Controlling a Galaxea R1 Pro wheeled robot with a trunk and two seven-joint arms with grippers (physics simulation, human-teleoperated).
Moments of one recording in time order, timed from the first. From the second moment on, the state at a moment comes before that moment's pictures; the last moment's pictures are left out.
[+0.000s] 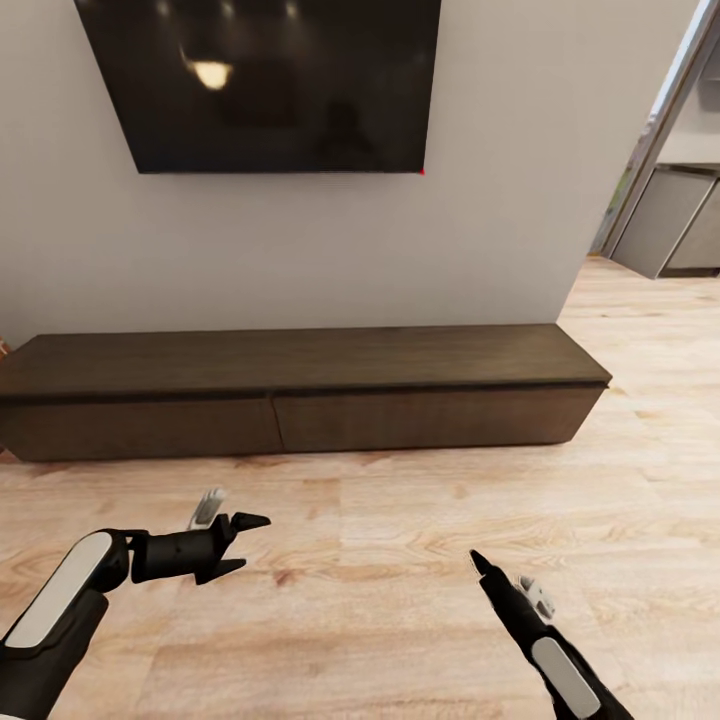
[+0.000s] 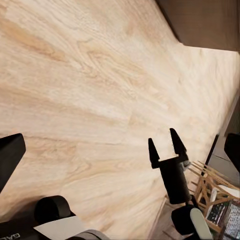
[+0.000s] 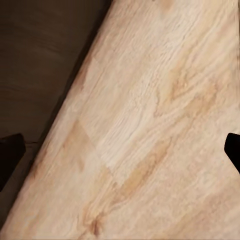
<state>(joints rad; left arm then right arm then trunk) -0.40 0.31 -0.04 -1.32 1.72 1.05 0.46 -0.38 -0.10 0.07 -0.66 -1.12 0.02 0.20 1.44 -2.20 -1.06</state>
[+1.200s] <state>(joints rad) -0.27 0.31 -0.05 -1.33 1.95 1.05 0.29 -0.38 -0.10 -0.13 -0.56 -1.43 0.22 0.58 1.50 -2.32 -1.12</state>
